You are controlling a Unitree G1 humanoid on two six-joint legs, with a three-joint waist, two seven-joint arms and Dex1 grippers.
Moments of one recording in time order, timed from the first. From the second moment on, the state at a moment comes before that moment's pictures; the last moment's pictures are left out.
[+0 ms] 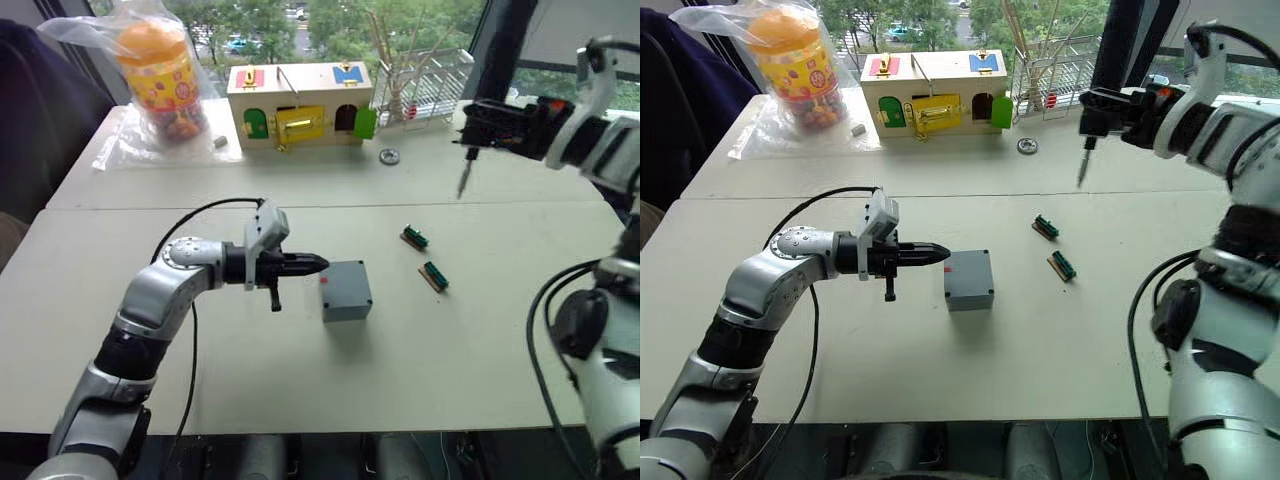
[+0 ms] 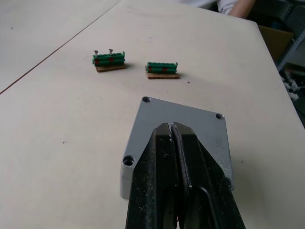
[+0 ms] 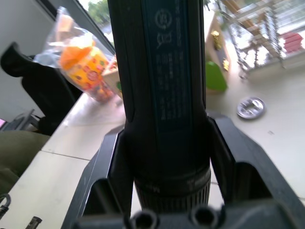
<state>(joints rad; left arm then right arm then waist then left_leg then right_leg) -0.59 0.55 -0.17 -0.12 -0.48 0.62 -1.05 -0.95 -0.49 -0.53 0.03 0.52 1.09 0.55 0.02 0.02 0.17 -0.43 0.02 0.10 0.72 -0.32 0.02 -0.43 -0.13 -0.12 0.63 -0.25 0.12</state>
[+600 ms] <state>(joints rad) -0.63 0.53 -0.32 -0.09 -0.34 0.61 -1.05 -0.43 -0.16 -0.27 -0.39 0.64 0.66 0.48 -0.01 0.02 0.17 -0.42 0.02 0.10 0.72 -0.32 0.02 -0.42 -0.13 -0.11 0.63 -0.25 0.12</state>
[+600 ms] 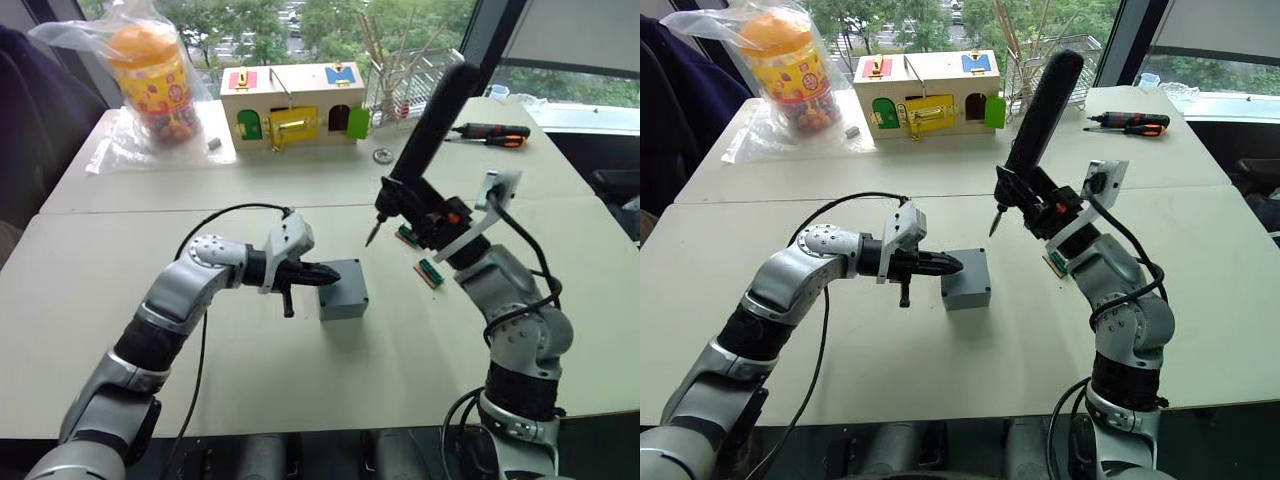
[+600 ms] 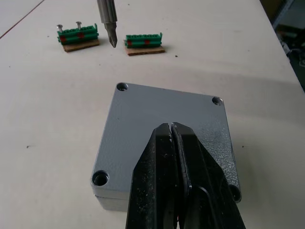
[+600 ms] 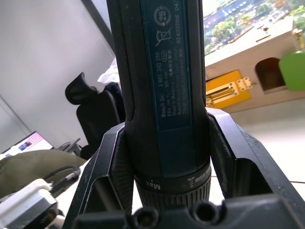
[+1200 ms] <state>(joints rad) -0.62 0.53 -0.32 -0.09 -0.33 0.59 -1.05 -0.35 -0.21 -0.14 -0.33 0.60 0.52 0.50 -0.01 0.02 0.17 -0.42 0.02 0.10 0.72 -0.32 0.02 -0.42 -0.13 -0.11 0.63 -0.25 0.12</state>
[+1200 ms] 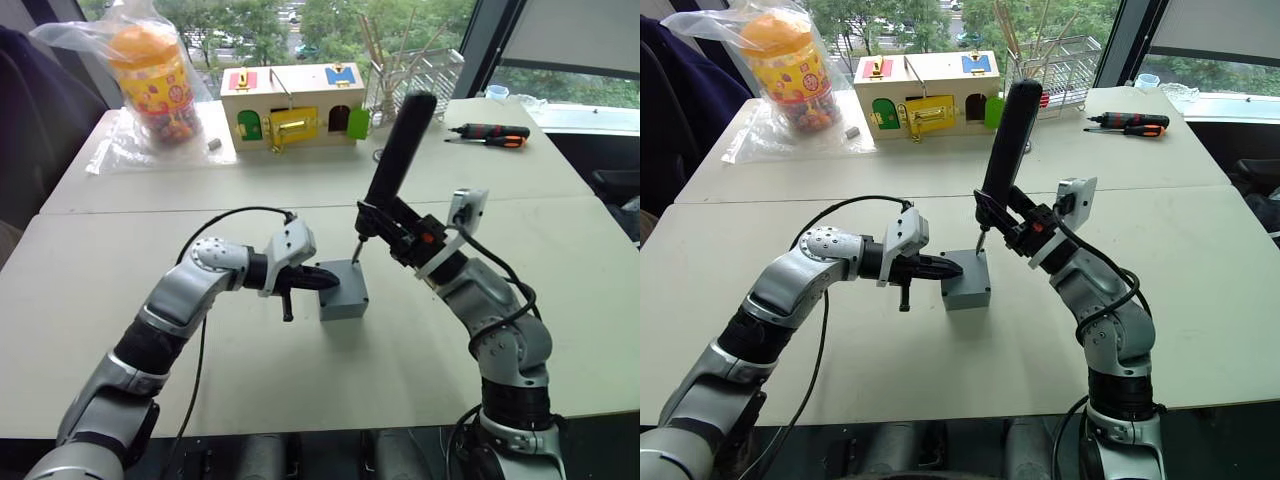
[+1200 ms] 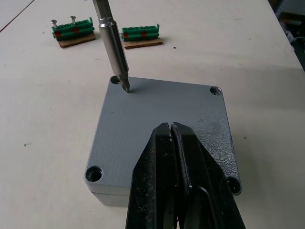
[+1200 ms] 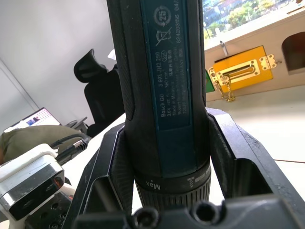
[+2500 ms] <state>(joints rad) -0.59 0.52 -0.33 -0.10 -0.30 0.58 -1.04 -0.29 -0.25 0.01 -0.32 0.43 0.37 0.51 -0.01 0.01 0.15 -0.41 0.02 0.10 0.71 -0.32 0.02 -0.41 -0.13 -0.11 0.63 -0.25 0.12</state>
